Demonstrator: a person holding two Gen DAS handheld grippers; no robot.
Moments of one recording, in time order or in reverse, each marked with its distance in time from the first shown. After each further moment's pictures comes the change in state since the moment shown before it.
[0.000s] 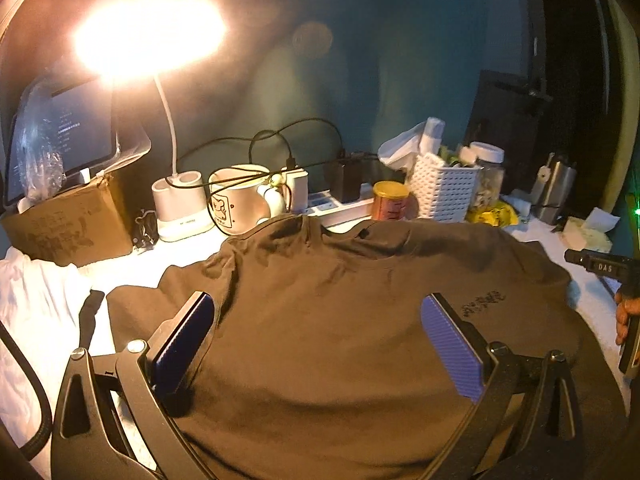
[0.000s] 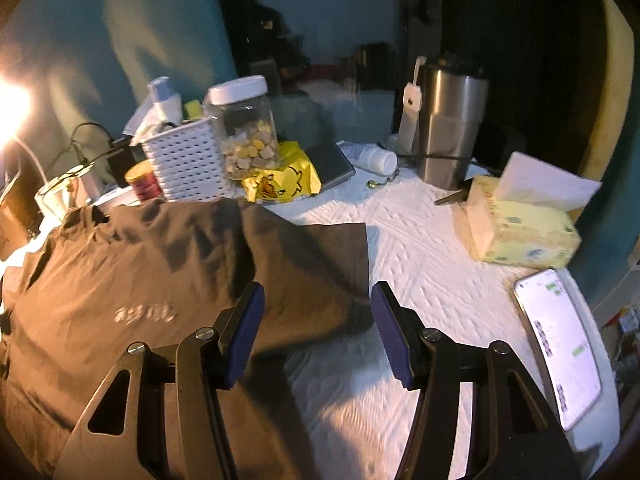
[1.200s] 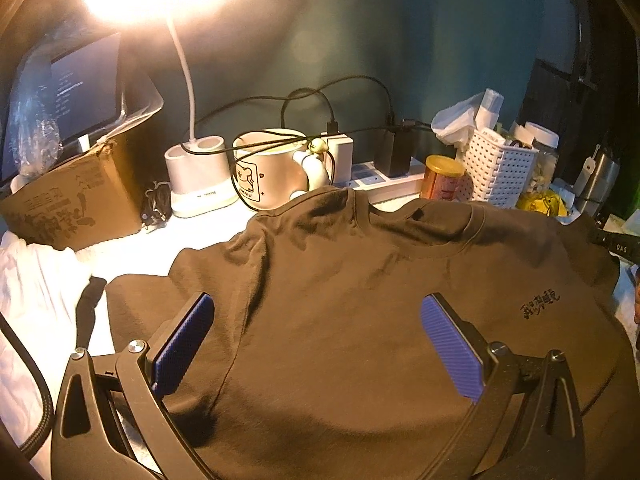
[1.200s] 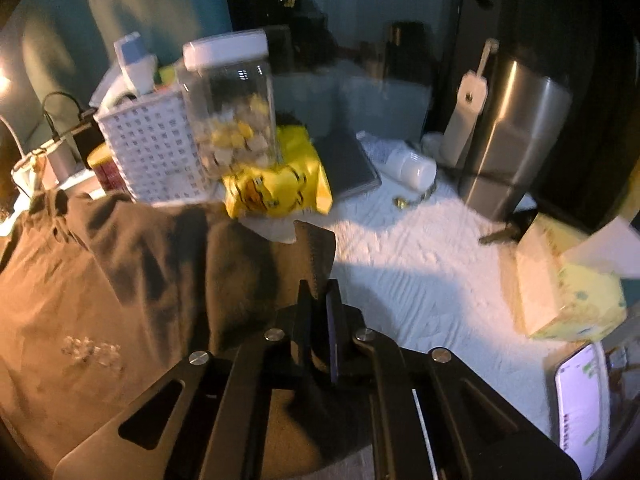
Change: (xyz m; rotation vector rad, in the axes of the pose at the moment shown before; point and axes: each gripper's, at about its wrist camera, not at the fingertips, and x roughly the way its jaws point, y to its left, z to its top) left arm 0.046 0.032 0.001 -0.041 0.091 0.065; right arm 0.078 0.010 0.043 -0.122 0.055 -0.005
